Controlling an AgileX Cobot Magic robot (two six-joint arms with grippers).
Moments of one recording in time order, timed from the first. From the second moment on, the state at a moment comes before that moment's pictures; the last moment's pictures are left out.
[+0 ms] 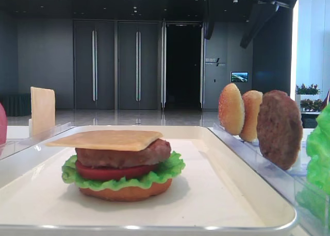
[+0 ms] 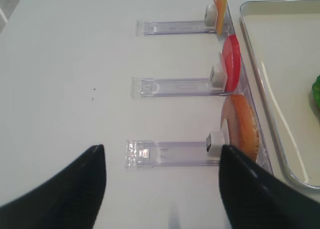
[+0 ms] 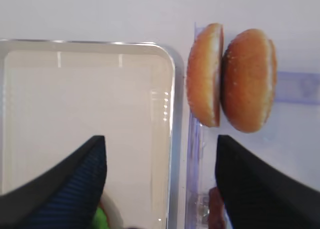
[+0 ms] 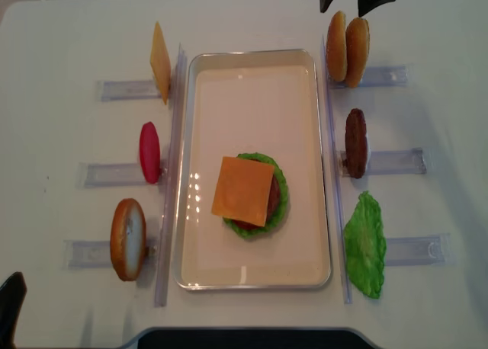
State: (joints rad) left arm 0.12 -0.02 -0.47 -0.04 1.11 0.09; right arm 0.39 1.91 -1.80 0.14 1.16 0.28
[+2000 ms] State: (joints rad) left arm 0.12 -0.02 -0.47 -0.04 1.11 0.09; right arm 0.38 2.10 -1.81 0.06 1.02 0.23
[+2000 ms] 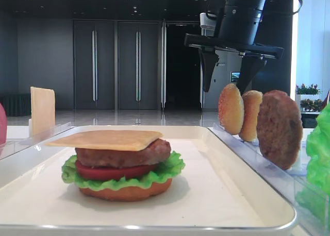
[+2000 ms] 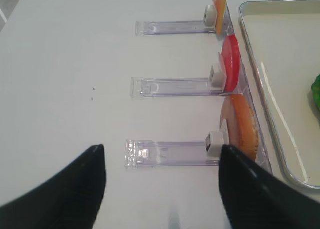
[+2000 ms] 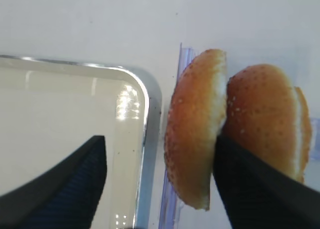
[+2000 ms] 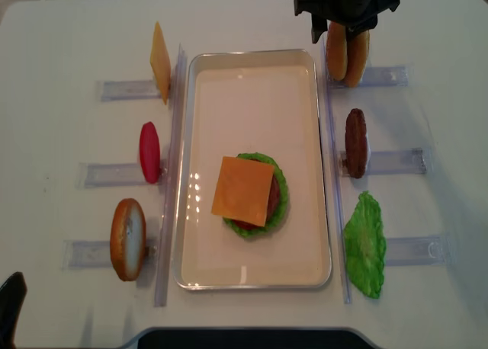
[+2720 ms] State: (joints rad) left arm 0.12 -0.02 -0.47 -0.04 1.11 0.09; right arm 0.38 2.11 -1.81 0.02 1.02 0.23
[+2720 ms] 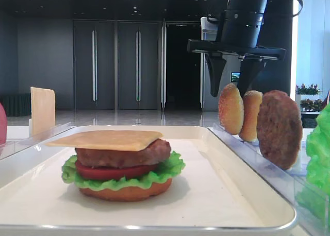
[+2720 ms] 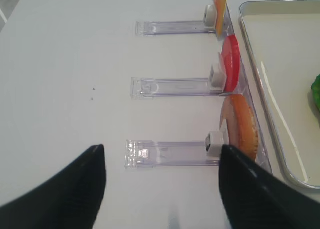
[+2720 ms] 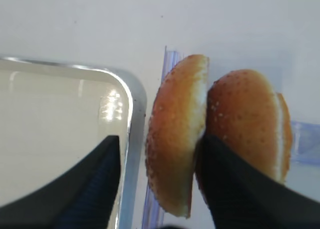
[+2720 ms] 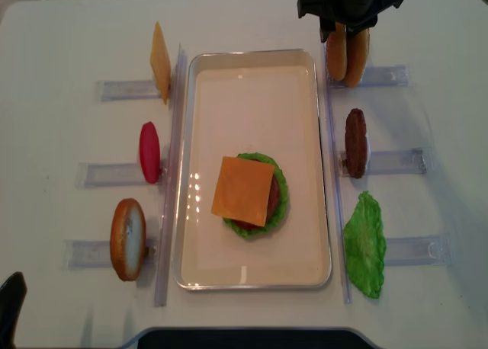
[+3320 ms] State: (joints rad) left arm 0.12 -0.02 -0.47 -0.04 1.11 0.09; right arm 0.38 2.13 -1.81 0.01 1.03 0.22
